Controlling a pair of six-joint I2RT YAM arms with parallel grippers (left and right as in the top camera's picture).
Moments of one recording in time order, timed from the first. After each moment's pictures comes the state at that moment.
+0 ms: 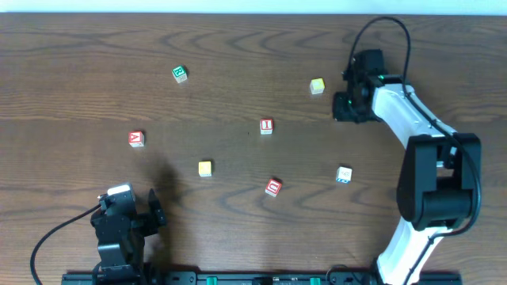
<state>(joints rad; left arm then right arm) 0.08 0.01 0.17 -0.74 -0.14 -0.09 0.10 2.01 1.41 -0.67 -0.05 0.16</state>
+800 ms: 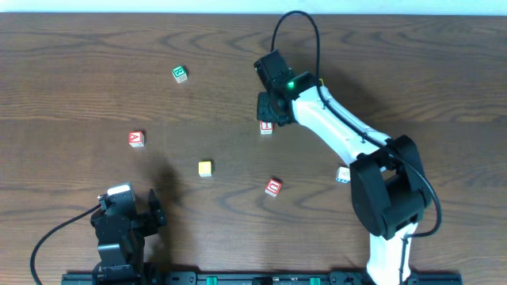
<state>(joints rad) 0.08 0.01 0.17 -0.74 -0.14 -0.09 0.53 2.06 1.59 -0.79 0.08 0.61</state>
